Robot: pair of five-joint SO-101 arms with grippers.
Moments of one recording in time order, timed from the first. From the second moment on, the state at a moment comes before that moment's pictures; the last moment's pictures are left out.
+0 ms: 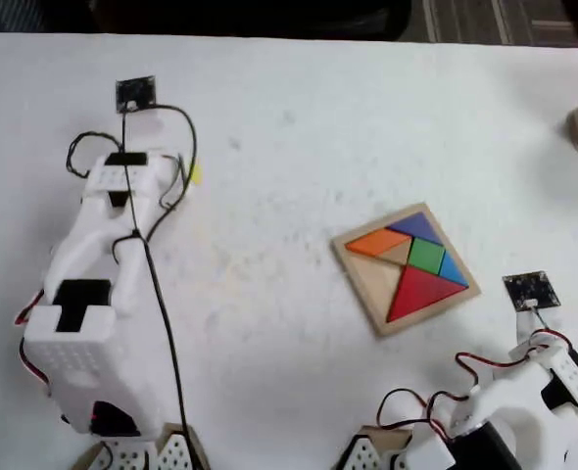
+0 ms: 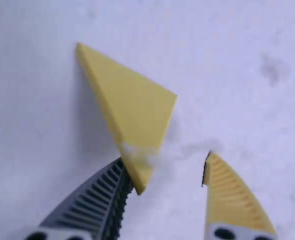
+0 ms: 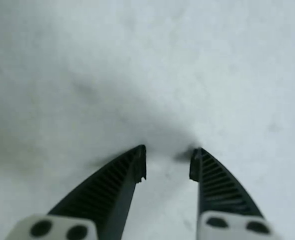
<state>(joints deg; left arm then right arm) -8.0 20.1 10.2 43.3 15.3 56.1 -22.7 70.1 41.8 72.5</state>
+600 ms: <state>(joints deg) -8.3 20.5 8.4 42.9 25.4 56.1 -22.8 71.5 41.7 85.1</state>
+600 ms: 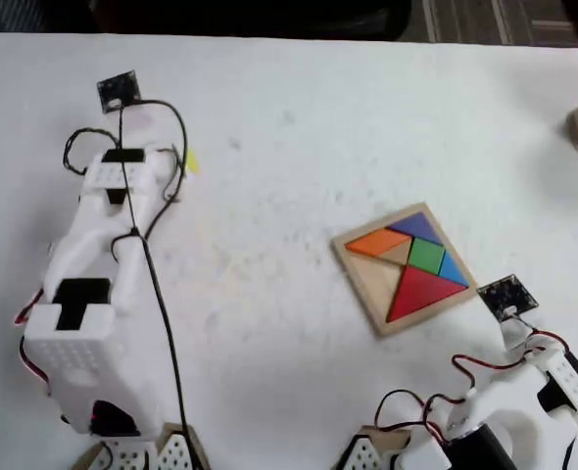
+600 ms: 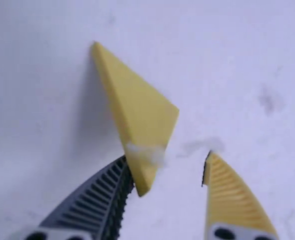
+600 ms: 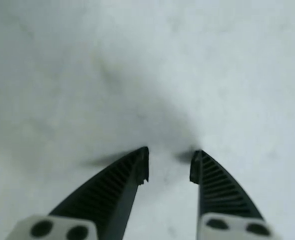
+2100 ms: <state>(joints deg) -11.0 34.9 -6.1 43.4 36.8 65.0 -22.9 71.9 41.7 95.3</state>
